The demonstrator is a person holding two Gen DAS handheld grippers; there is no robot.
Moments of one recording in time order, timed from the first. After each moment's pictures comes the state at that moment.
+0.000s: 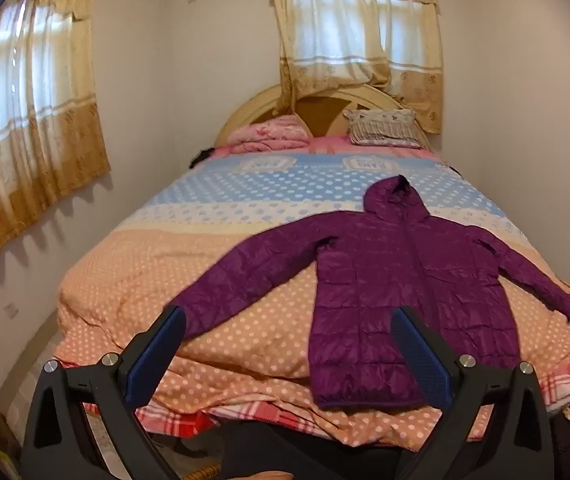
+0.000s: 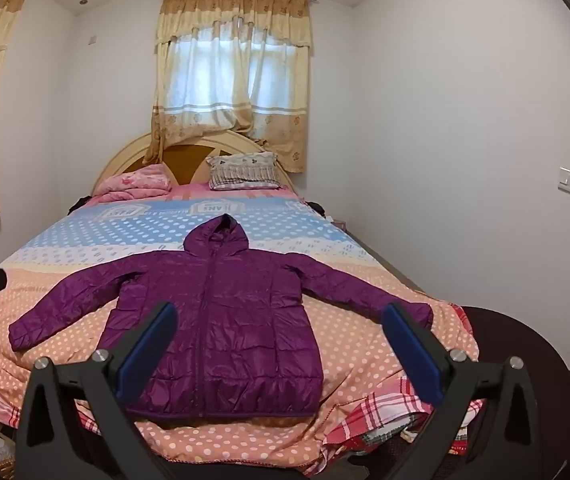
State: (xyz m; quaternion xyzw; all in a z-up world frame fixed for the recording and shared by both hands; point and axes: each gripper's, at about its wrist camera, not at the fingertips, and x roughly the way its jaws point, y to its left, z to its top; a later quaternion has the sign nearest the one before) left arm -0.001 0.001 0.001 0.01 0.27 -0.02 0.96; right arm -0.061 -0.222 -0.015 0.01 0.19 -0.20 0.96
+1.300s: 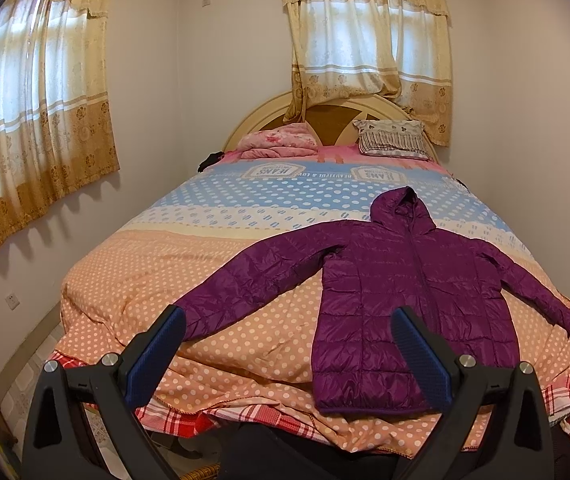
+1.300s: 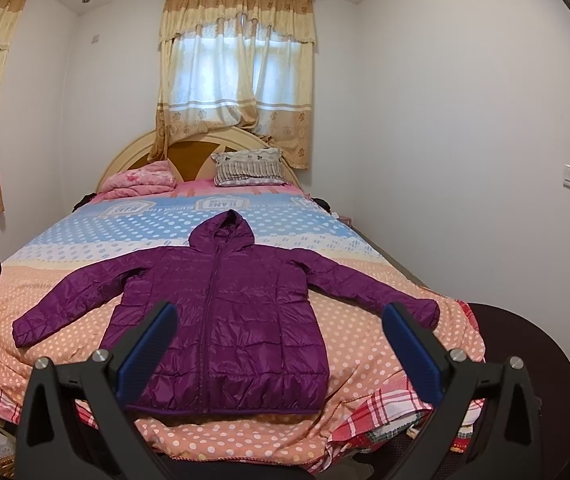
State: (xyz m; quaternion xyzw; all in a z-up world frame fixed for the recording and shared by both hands) left arm -0.011 0.012 0.004 0.01 0.25 0.01 0.97; right arm -0.056 -0.218 -0.020 0.01 0.19 -0.20 0.96
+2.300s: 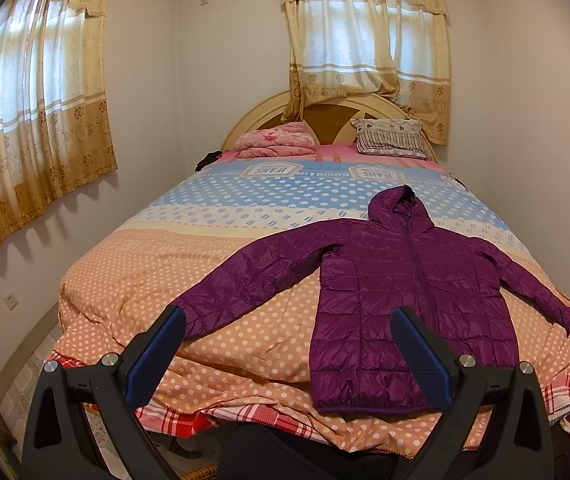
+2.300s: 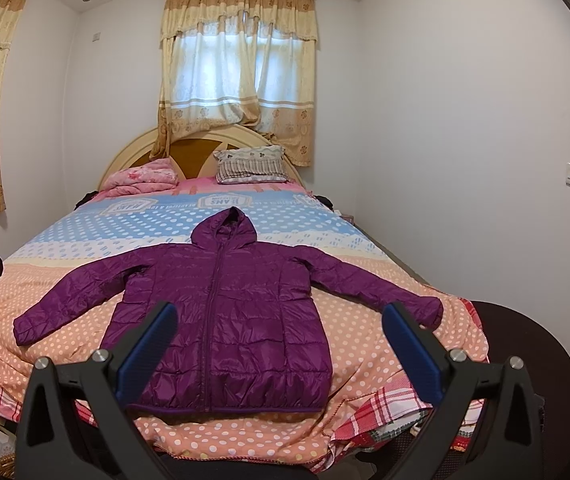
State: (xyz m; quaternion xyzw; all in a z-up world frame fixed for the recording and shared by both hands) left arm -0.007 0.008 0.002 0.01 0.26 0.01 0.97; right arm -0.054 -0.219 -0.026 0.01 0.20 -0.20 0.96
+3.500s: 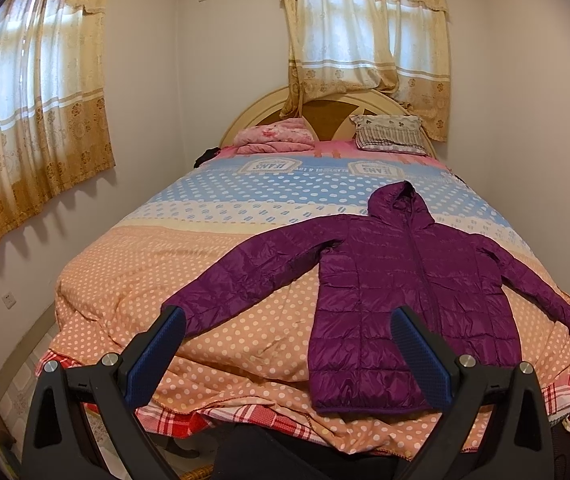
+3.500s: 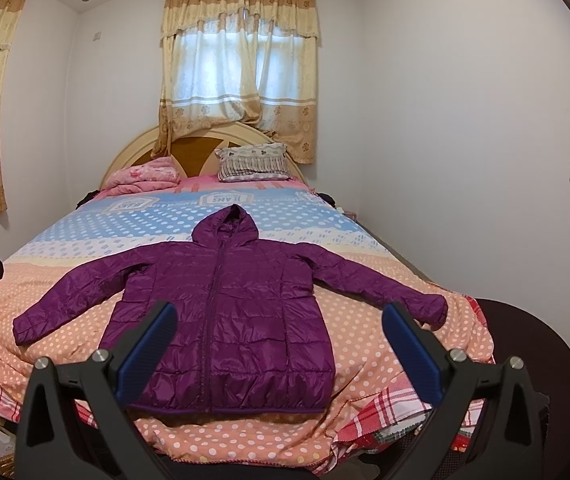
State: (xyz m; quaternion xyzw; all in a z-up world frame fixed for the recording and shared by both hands) left arm 0.003 0.006 -0.011 0.01 0.26 0.00 0.97; right arm -0.046 -0.216 -0.035 0.02 0.20 -0.19 0.96
